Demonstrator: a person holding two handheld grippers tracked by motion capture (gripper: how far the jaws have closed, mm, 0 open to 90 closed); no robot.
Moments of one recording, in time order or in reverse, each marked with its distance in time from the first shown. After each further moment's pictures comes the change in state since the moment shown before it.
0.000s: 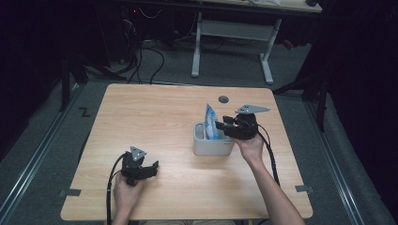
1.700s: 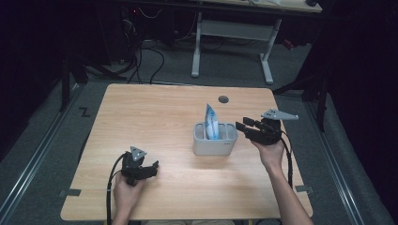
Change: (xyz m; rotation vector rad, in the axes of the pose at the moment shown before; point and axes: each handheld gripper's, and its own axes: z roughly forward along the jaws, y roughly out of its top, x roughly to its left) left arm 0.000 0.000 0.000 0.000 0.000 0.000; right arm -0.026 -0.022 -0.057 -0.095 -0.051 0.061
